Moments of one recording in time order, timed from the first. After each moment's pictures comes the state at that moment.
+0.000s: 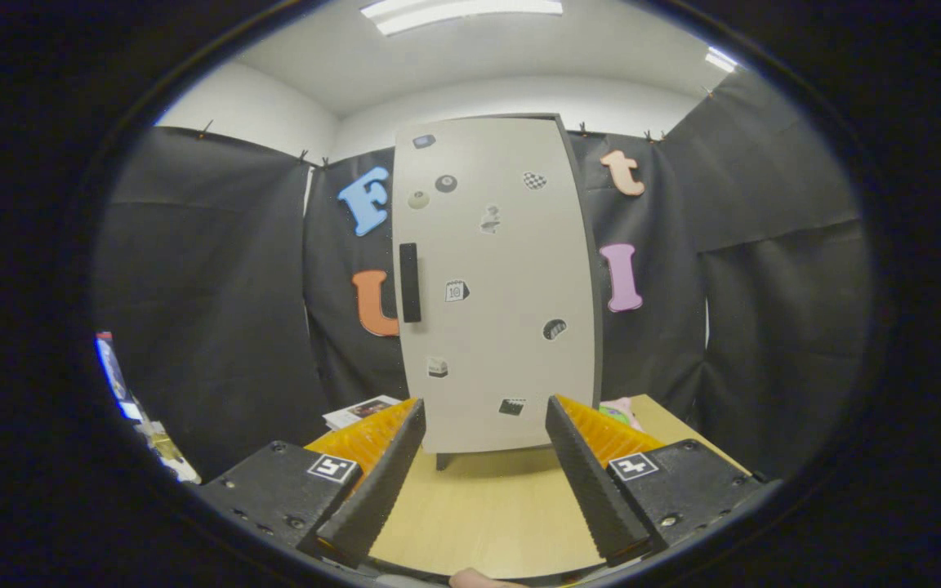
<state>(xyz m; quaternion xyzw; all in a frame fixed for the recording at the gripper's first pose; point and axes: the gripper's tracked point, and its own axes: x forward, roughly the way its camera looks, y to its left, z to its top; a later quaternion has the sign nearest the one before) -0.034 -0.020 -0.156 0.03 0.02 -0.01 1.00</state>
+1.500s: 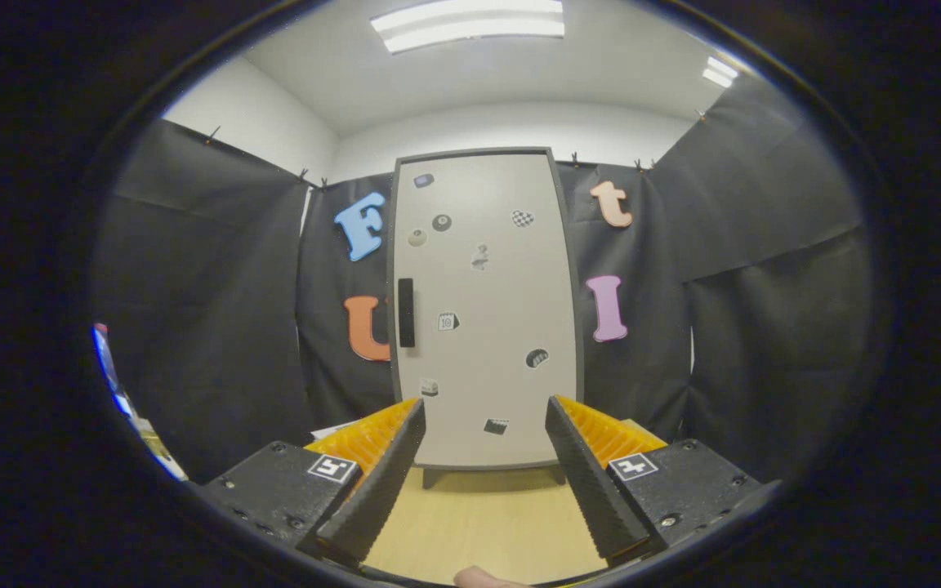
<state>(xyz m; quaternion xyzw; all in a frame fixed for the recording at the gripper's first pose) -0.054 -0.034 -0.138 0.02 -0.04 -0.02 1.00</state>
